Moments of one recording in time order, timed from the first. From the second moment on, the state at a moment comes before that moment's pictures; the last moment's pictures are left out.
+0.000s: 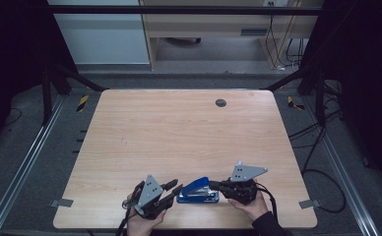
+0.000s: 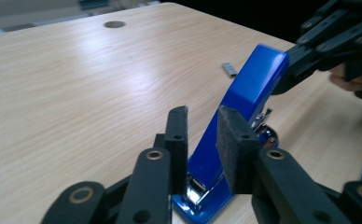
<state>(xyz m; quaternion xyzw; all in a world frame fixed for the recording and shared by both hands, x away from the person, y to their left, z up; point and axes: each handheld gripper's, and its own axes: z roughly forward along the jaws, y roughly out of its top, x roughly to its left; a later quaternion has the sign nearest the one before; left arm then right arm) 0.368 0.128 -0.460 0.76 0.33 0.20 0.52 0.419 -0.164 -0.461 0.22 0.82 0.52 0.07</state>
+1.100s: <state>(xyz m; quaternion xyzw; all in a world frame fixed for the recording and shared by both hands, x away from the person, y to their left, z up) 0.315 0.049 -0.522 0.66 0.46 0.28 0.53 0.420 -0.163 -0.461 0.22 0.82 0.52 0.07</state>
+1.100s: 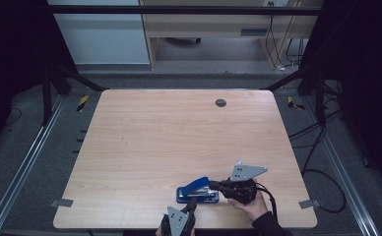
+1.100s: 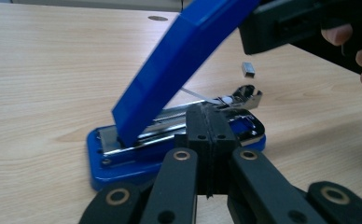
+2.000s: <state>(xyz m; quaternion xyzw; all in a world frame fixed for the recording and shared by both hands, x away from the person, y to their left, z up) 0.330 0.011 -0.536 0.68 0.45 0.29 0.51 0.422 -0.164 -0.462 0.23 0.82 0.52 0.06</state>
